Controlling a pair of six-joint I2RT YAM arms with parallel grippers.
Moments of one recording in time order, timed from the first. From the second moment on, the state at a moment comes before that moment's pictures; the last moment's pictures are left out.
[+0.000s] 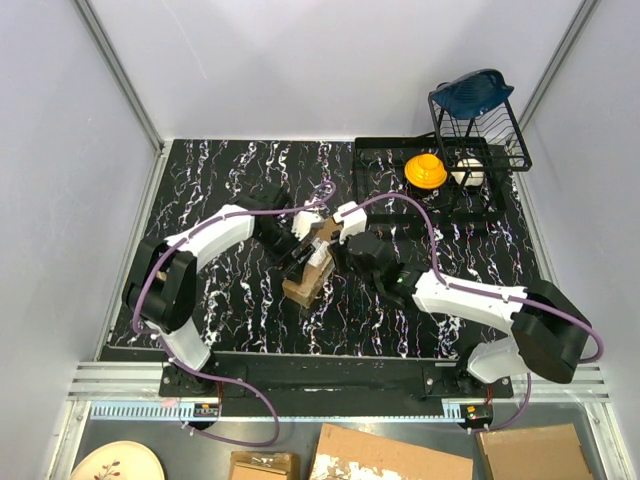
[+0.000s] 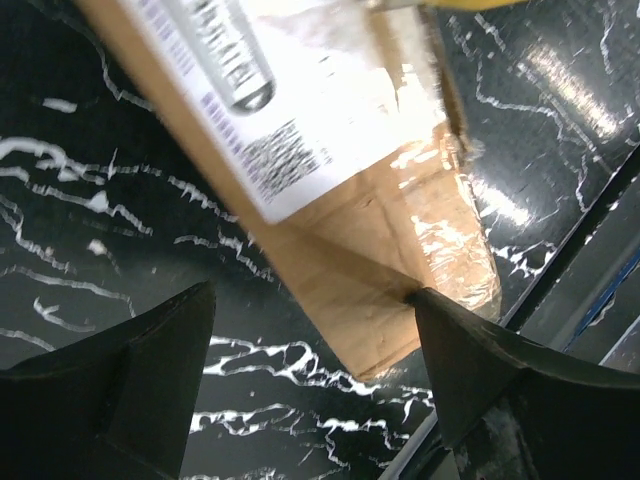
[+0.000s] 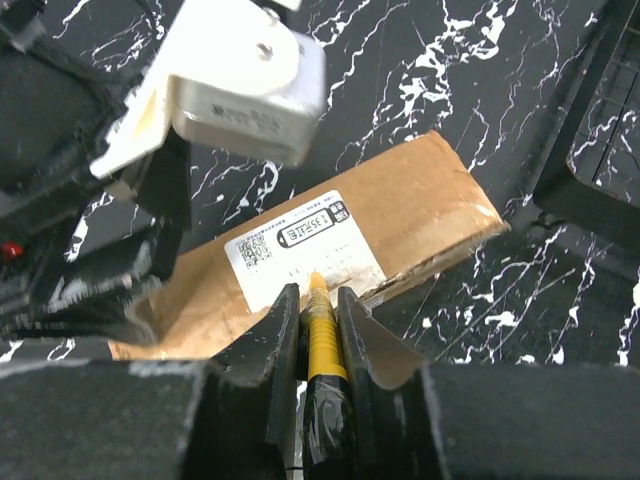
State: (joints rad) left arm -0.47 1.72 1.21 -0.82 0.50 0.40; right arm 0.95 1.40 0.79 0.23 0.36 0.23
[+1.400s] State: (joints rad) left arm -0.17 1.74 1.45 -0.91 0.52 0.49; right arm 1.02 1.43 0.73 0.44 -0.20 -0.27
